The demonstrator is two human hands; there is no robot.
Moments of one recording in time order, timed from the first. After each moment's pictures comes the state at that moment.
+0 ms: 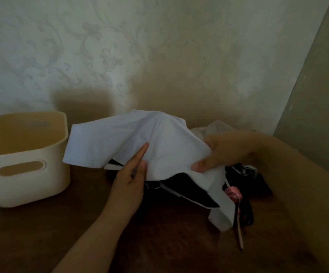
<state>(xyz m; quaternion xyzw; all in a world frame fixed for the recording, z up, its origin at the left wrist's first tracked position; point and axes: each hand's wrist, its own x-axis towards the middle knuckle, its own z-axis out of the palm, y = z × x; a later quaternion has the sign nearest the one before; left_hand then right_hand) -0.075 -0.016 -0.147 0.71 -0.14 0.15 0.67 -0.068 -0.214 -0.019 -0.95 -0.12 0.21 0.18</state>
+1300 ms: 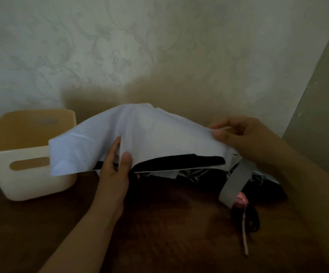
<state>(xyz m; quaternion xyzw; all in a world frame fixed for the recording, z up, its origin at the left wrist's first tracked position) -0.061 0.008 -0.149 0.57 -0.02 0.17 0.80 -0.077 -0.231 -0.030 -0.87 -0.13 -0.13 0.45</state>
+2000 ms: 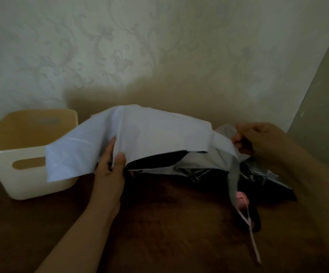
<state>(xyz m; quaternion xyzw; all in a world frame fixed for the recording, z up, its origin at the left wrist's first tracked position) -0.052 0.018 -0.159 0.61 -0.03 0.23 0.76 -0.072 -0.246 -0.035 -0.82 0.00 -0.14 0.55</state>
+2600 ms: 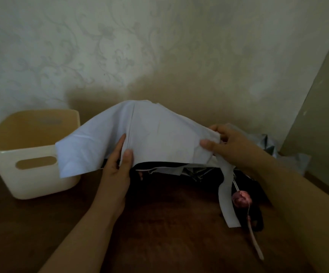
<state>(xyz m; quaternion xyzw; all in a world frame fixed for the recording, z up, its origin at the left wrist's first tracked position) -0.057 0.014 -0.154 0.60 -0.08 0.17 0.78 -0.041 -0.226 -0.063 -0.88 -0.09 -0.07 0.46</state>
